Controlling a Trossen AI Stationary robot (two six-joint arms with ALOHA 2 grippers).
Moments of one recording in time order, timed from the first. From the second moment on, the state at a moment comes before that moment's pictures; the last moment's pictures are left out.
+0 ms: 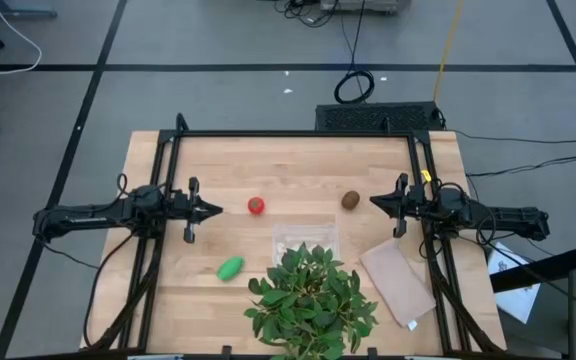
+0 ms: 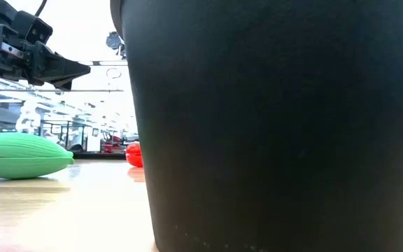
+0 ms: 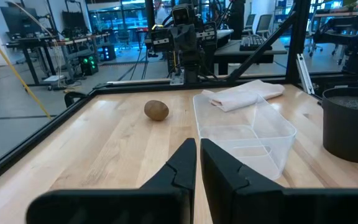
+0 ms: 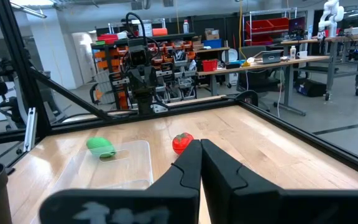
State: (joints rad) left arm 0.12 0.13 0.01 0.07 0.13 0.07; right arm -0.05 0.00 0.02 0.04 0.13 0.11
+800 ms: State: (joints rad) left arm 0.12 0.13 0.01 0.07 0.13 0.07; right arm -0.05 0.01 0.02 0.04 0.13 0.12
